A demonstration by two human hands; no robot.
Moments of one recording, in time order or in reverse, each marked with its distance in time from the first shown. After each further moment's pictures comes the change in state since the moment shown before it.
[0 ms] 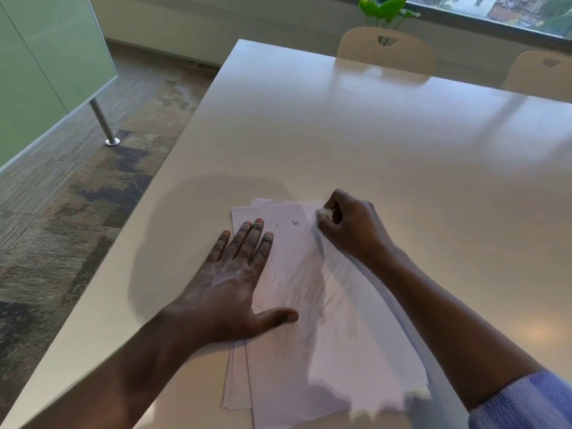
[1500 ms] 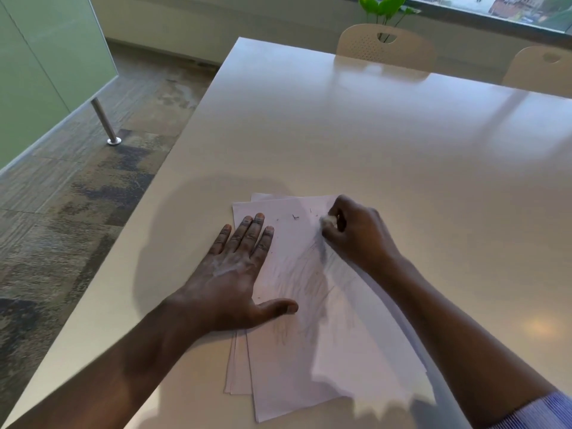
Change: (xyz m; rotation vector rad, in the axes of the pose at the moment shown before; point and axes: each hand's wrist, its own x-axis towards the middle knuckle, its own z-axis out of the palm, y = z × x) left_hand -0.001 0.001 -0.002 0.023 -0.007 0.001; right_hand -0.028 -0.008 -0.014 -0.047 -0.025 -0.002
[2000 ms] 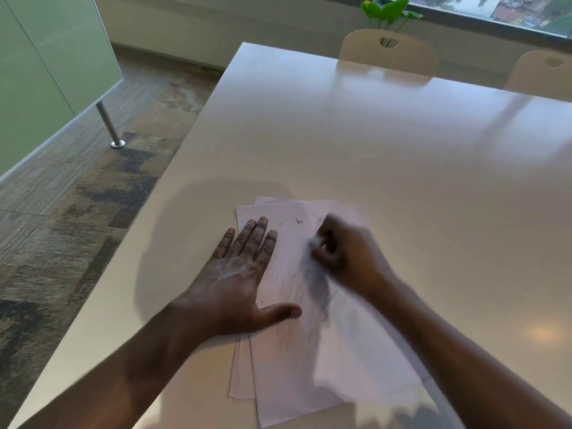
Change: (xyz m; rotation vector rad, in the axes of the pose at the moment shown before) left_hand 0.000 0.000 0.002 -0.006 0.013 0.004; right_hand -0.028 -0.023 0.007 0.091 -0.066 -0.090
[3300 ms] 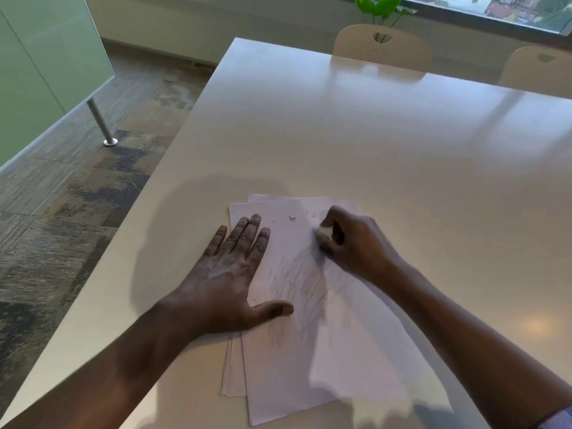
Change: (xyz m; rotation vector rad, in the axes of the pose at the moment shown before) left_hand 0.001 -0.001 -0.002 0.012 -0.027 0.009; right_hand 0.012 0.031 -0.014 -0.061 -0.061 -0.041
